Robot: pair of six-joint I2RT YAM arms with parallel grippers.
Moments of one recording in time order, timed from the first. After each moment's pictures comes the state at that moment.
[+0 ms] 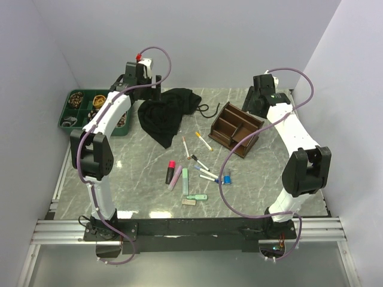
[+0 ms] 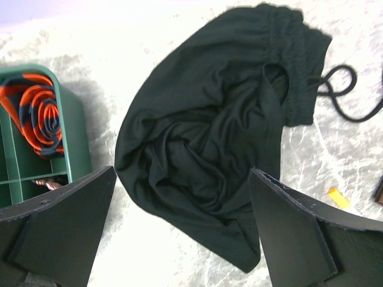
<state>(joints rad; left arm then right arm) -0.24 1.96 1.84 -0.50 -0.02 -0.09 0.15 1.69 1.55 -0.69 0.24 0.44</state>
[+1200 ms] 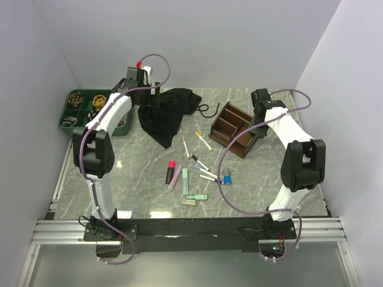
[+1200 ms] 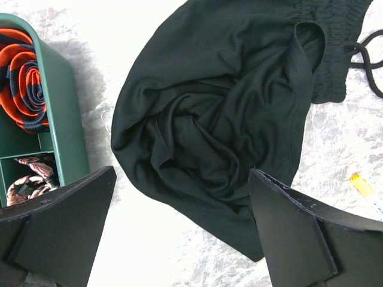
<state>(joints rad) -0.22 1.99 1.80 -0.54 -0.02 -0.10 0.12 1.74 1.42 -0.87 0.27 0.62</state>
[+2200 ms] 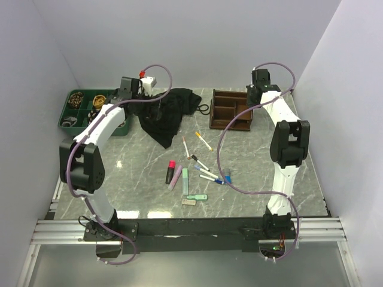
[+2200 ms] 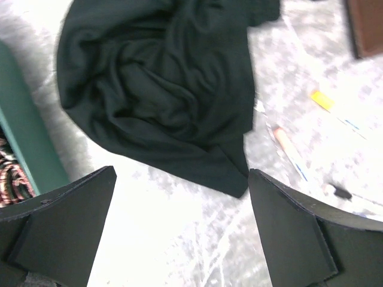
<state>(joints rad) -0.23 1.78 1.53 -0.51 0.18 0.02 0.06 2.13 1.88 -0.62 0.15 0.11</state>
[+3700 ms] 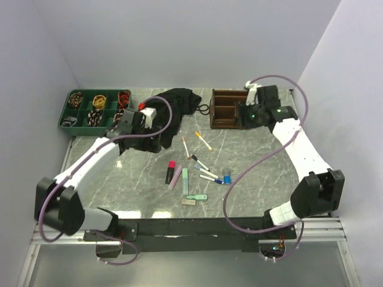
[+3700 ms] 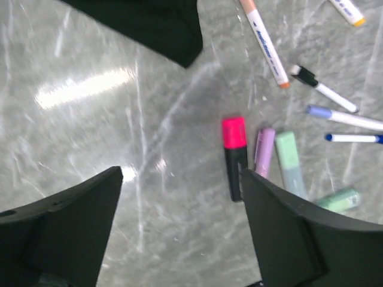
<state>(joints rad) -0.38 1.36 1.07 -0.59 0.08 -0.17 0.17 1.47 1.36 -0.70 -0.15 0.01</state>
